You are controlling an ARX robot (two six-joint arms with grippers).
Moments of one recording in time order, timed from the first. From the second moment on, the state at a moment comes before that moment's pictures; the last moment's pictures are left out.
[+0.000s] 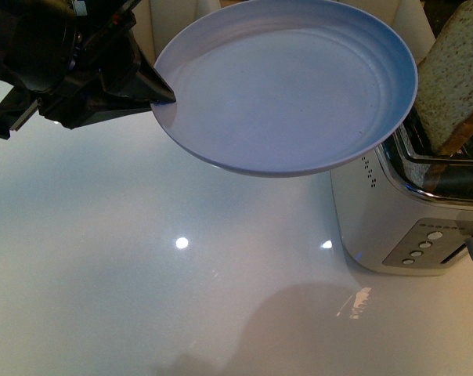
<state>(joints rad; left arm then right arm) -0.32 1.67 0.93 -0.06 0.39 -0.64 0.07 1.42 0.95 -0.21 -0.09 0.04</state>
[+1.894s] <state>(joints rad) -0.32 1.68 0.93 -0.06 0.39 -0.64 0.06 1.43 0.79 0.00 -0.13 0.06</state>
